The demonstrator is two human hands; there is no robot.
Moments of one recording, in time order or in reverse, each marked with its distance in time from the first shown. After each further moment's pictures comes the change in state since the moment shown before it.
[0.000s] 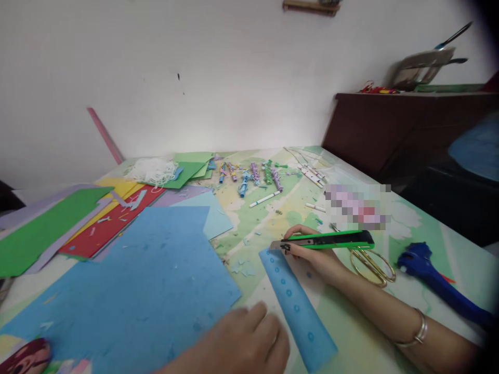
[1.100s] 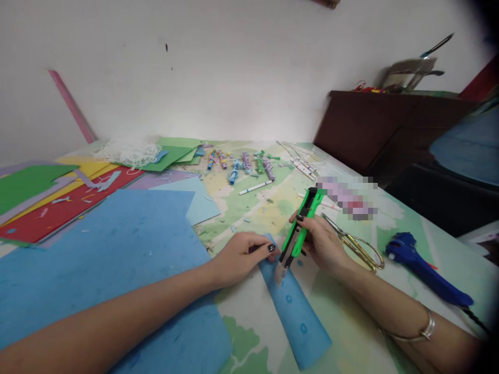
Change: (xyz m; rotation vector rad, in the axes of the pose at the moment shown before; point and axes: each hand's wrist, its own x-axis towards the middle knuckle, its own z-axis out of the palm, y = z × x) left_hand 0.072 -0.074 0.034 -1.027 0.122 -0.359; right_hand -0.004 -0.002 0.001 0.139 0.298 0.102
